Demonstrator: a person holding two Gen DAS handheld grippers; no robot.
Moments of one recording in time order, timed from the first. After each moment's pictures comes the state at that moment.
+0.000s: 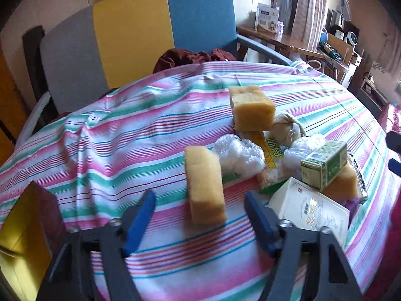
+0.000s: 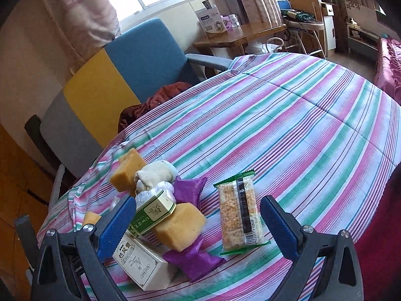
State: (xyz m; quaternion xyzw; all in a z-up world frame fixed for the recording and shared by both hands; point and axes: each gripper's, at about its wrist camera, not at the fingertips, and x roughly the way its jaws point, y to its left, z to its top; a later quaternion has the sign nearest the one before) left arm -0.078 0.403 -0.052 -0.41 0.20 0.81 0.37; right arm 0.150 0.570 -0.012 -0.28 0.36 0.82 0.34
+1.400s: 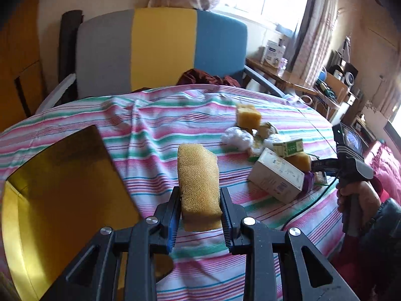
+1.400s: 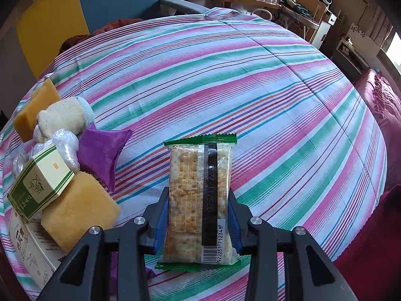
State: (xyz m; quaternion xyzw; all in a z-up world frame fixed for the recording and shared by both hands) left arm -0.018 0.239 0.006 -0.39 0.08 0.84 0.37; right arm 0.110 0.603 -0.091 -0.49 0.26 0.72 0.41
